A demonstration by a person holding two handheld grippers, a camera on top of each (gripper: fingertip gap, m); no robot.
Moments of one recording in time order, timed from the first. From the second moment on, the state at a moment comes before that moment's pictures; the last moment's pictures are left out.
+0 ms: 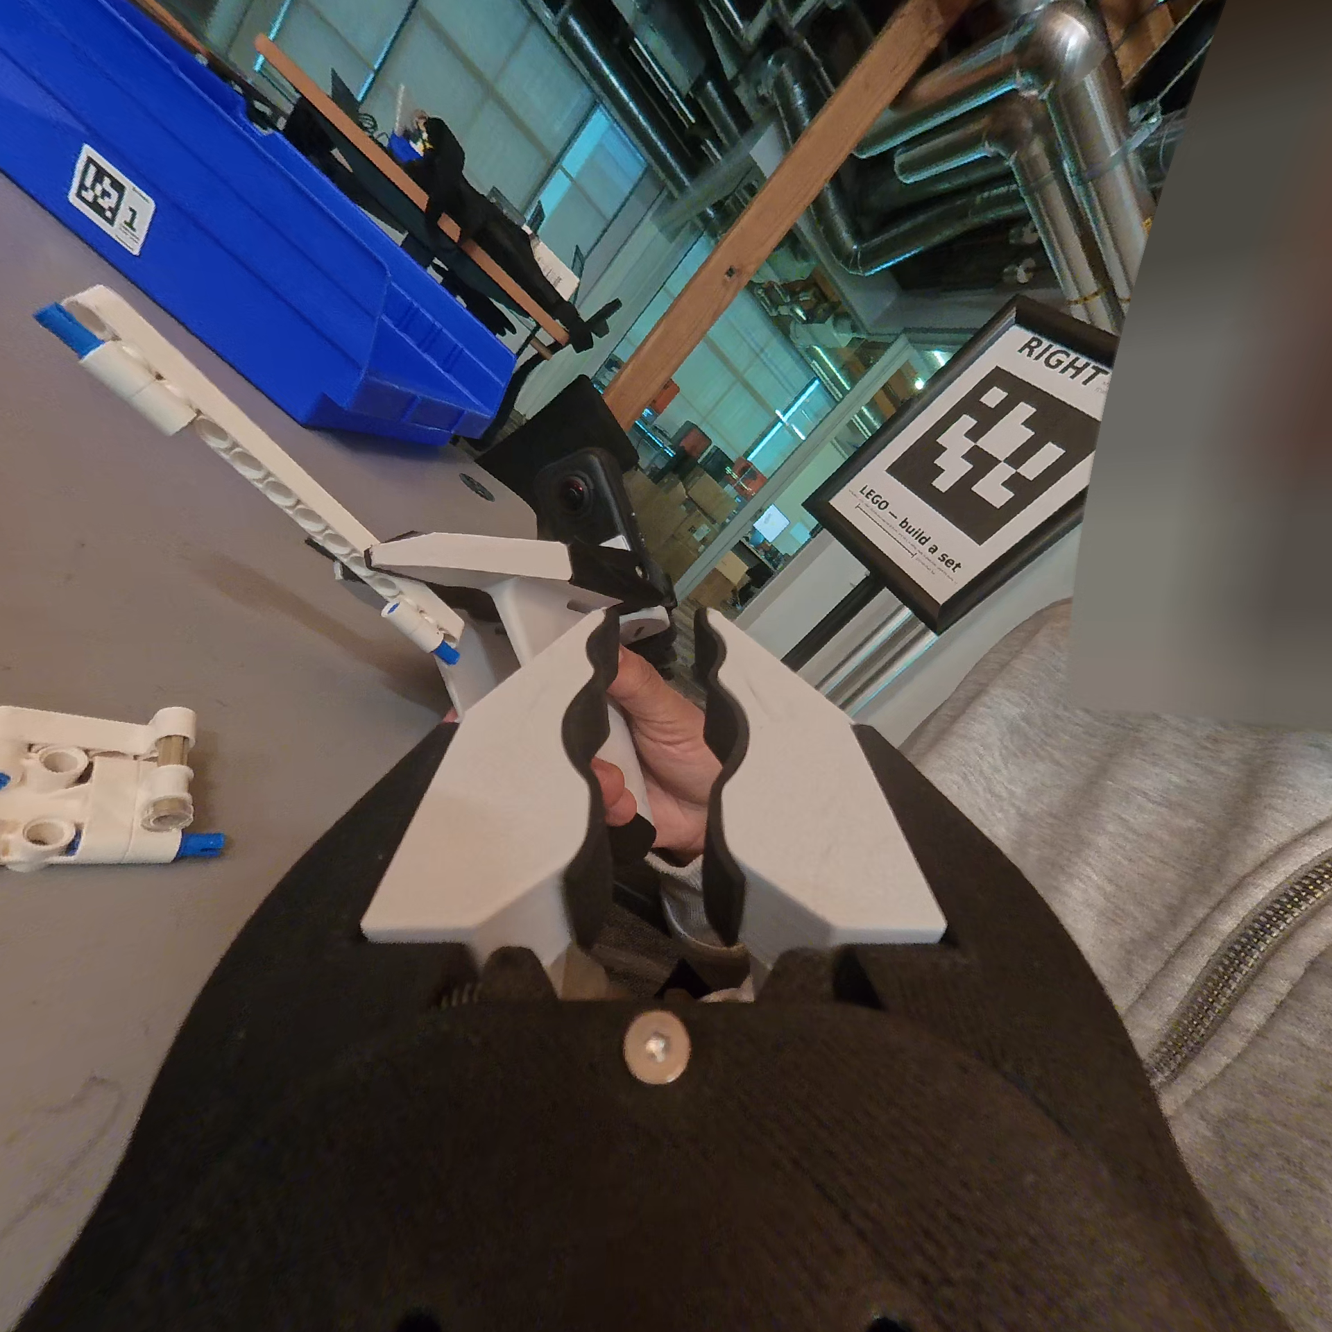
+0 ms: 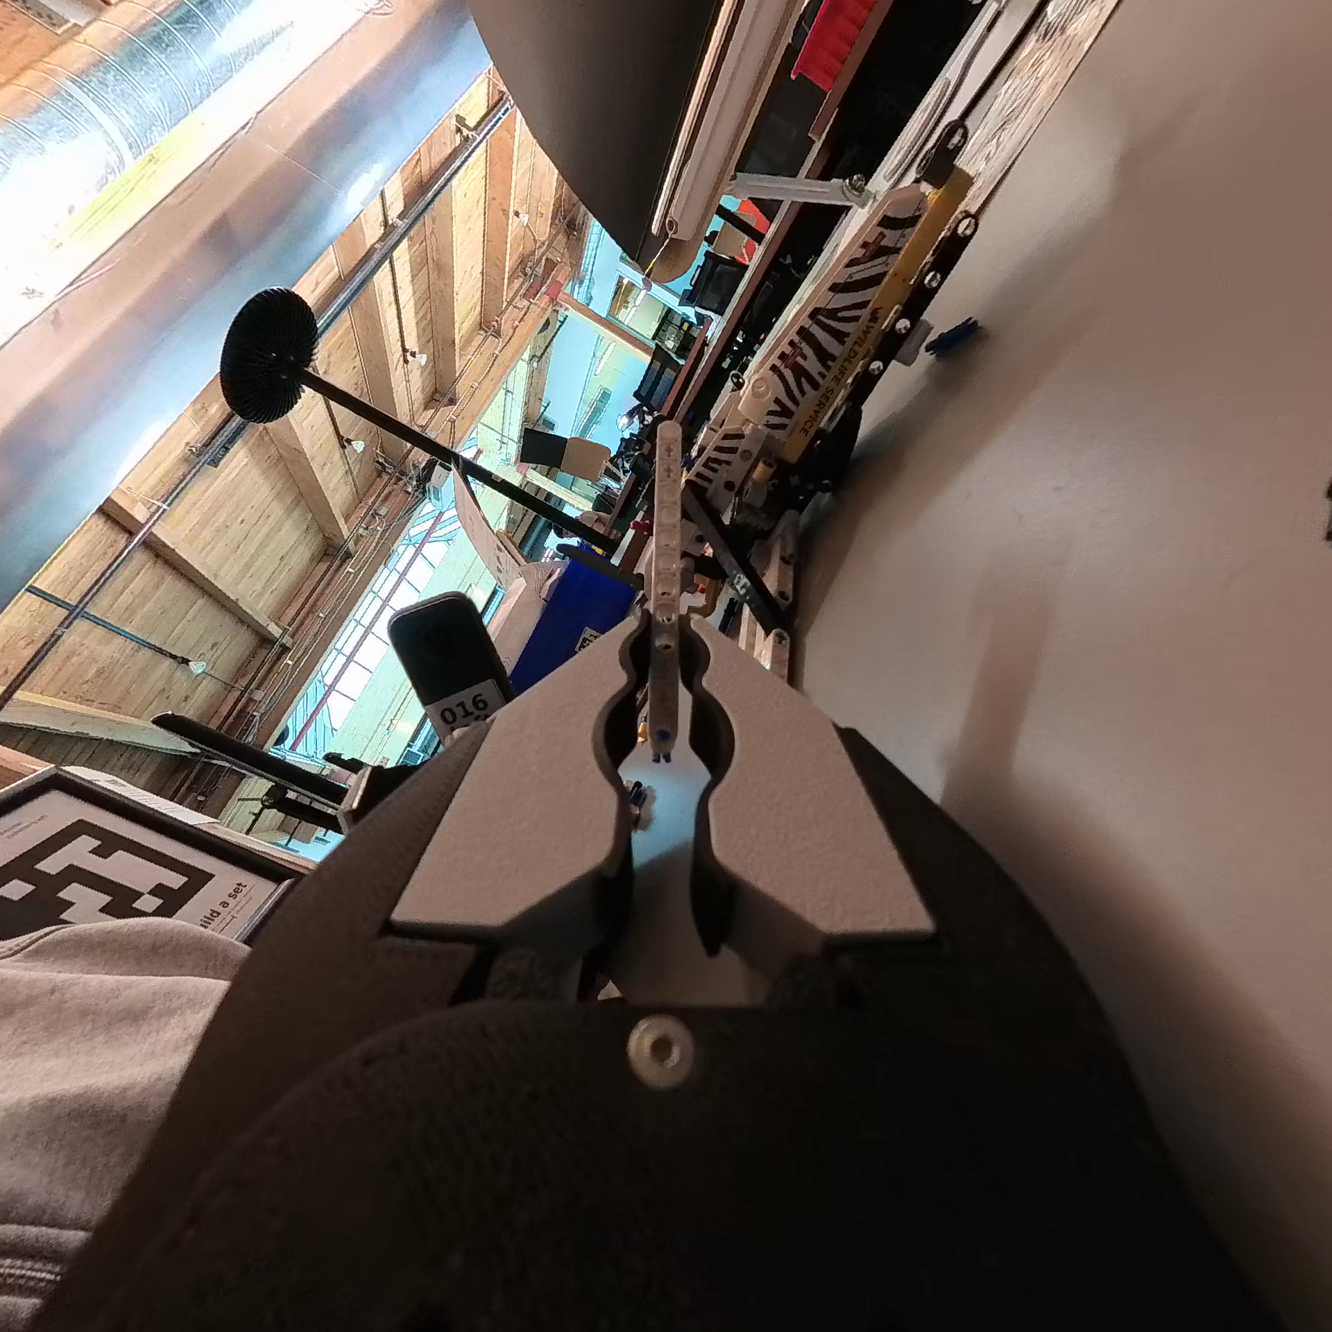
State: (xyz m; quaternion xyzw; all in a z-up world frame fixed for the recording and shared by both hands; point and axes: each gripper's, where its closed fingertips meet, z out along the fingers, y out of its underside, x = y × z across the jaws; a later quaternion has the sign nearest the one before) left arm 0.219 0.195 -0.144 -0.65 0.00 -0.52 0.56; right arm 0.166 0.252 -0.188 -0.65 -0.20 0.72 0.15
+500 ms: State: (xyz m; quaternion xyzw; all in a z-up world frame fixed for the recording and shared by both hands) left arm 0.133 0.211 -0.207 -0.86 0.05 -0.04 0.50; right arm 0.153 0.242 -0.219 -0.75 -0.32 0.57 0.11
